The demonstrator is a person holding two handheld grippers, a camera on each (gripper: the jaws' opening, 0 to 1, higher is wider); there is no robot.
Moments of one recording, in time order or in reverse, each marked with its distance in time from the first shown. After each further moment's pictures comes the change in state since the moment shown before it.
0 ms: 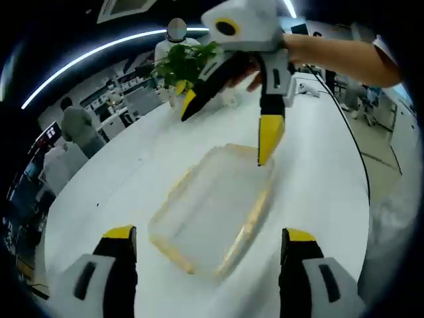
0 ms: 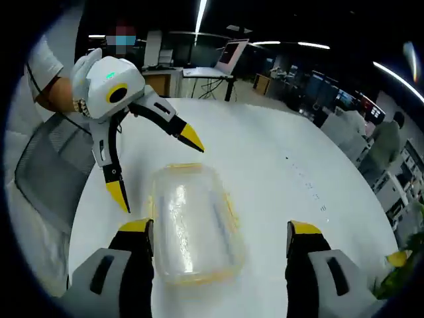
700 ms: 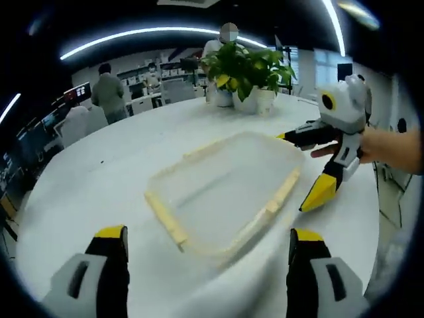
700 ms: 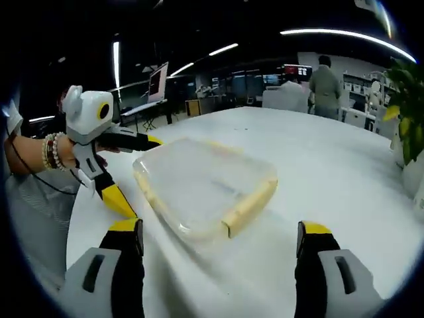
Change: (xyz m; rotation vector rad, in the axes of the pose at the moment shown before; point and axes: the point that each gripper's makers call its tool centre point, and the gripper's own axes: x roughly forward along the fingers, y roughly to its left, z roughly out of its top) left arm 0.025 -0.007 -0.042 -0.240 -0.026 0.050; right arm 0.025 0.027 -0.079 0.396 -0.097 -0.196
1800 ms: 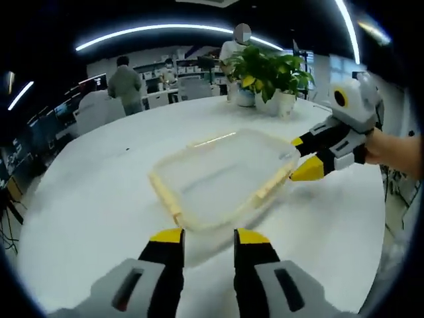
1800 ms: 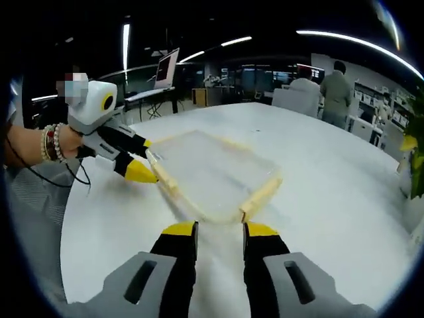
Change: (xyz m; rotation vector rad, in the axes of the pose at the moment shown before) left arm -0.028 0.070 -0.018 -0.097 0.003 0.106; right arm 0.040 0.025 0.037 -0.134 0.035 0.026
